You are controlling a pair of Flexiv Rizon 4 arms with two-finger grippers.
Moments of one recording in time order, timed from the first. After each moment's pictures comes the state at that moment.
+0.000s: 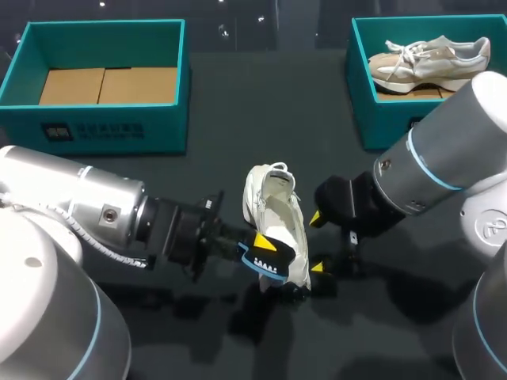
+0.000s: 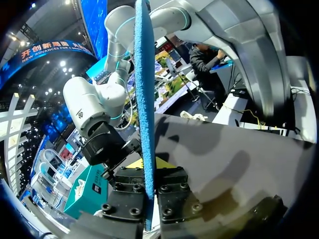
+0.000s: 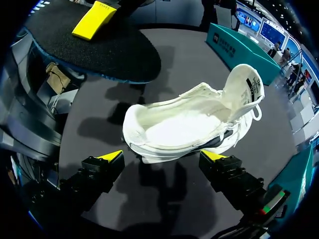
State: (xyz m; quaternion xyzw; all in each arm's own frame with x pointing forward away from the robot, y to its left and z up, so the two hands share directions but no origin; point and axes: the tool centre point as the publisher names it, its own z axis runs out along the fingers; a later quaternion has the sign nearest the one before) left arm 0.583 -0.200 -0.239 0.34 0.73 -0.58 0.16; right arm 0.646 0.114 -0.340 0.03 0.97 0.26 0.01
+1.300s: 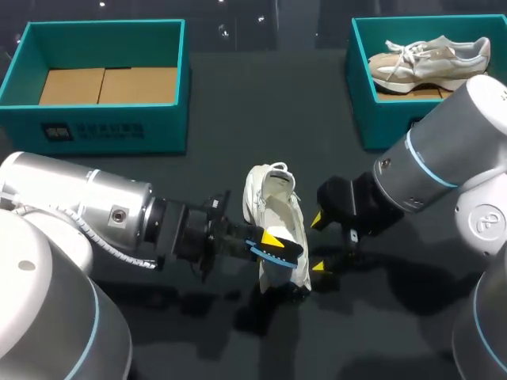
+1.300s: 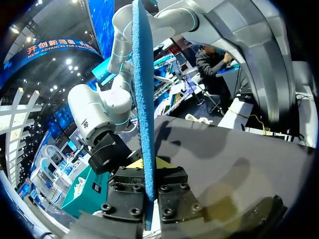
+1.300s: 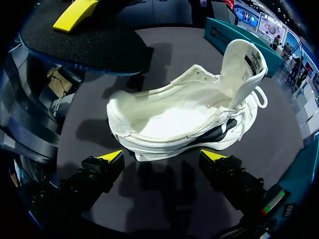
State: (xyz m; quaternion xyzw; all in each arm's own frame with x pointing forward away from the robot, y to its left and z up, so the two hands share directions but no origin) left arm 0.589 -0.212 -0.238 0.31 0.72 -0.60 0.16; right arm 0.657 0.109 -0.361 0.04 0.96 0.27 -0.02
